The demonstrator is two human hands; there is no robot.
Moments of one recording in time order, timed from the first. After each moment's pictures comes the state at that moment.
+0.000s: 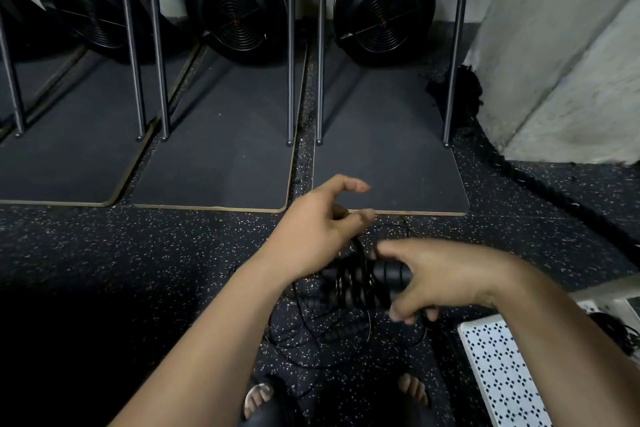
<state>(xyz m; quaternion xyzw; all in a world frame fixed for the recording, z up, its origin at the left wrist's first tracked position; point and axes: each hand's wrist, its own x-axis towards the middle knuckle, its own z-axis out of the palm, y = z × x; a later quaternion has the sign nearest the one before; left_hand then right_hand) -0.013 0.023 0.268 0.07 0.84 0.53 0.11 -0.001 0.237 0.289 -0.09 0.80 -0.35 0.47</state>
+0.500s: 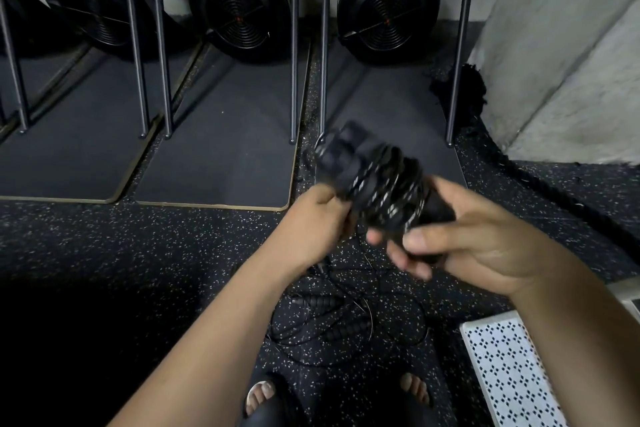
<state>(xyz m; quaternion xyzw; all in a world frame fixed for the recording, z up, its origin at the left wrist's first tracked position) -0.011 0.024 0.272 0.02 0.79 0.60 0.12 -0.005 0.250 0.317 -0.17 0.54 -0.74 0.37</state>
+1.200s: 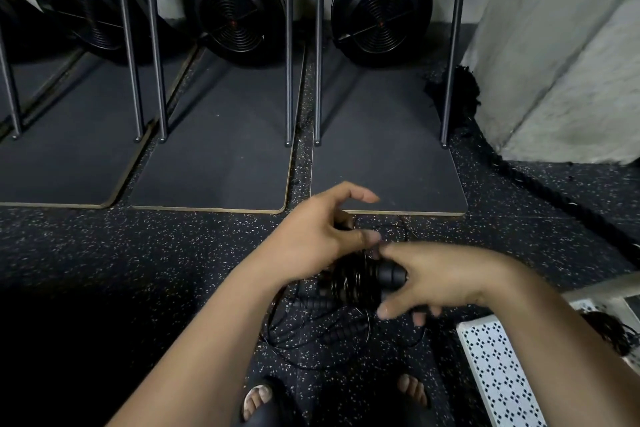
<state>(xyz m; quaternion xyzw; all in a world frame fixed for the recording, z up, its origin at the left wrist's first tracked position) -0.012 0.020 0.269 0.11 0.79 0.57 0.18 -0.003 0.238 0.285 -0.09 0.82 -0.30 0.48</state>
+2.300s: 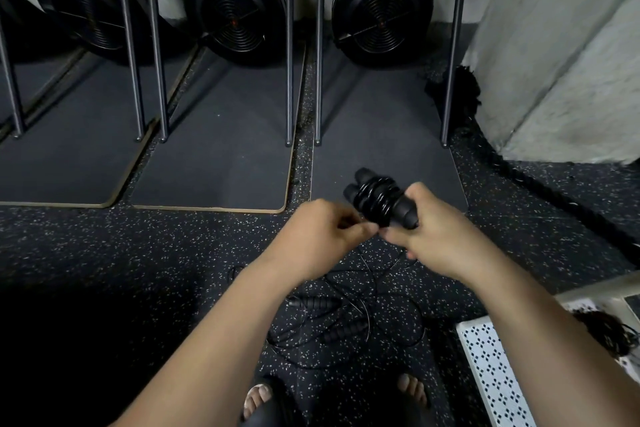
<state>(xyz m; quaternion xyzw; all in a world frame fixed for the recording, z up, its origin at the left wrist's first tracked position) -0.014 0.028 0.259 0.08 0.89 0.43 0.14 -0.021 0.242 0.271 0.03 0.93 -0.34 0.17</state>
